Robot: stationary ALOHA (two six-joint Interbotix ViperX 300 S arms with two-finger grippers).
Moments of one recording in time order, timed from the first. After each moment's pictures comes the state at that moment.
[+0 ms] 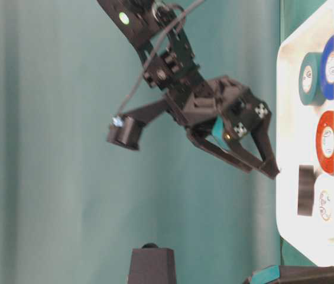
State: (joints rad) left arm -0.11 -0.10 0.83 -0.03 0.19 0.12; right arm -0.32 0.14 0.49 -0.92 -0.10 0.71
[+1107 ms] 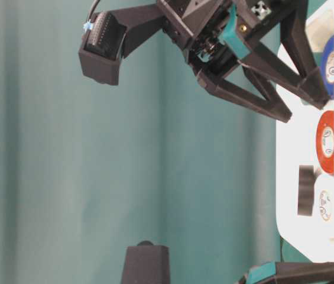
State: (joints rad) left arm -0.12 -0.10 0.82 -0.03 0.18 0.11; right arm -0.07 -0.06 0.75 -0.88 -0.09 0.82
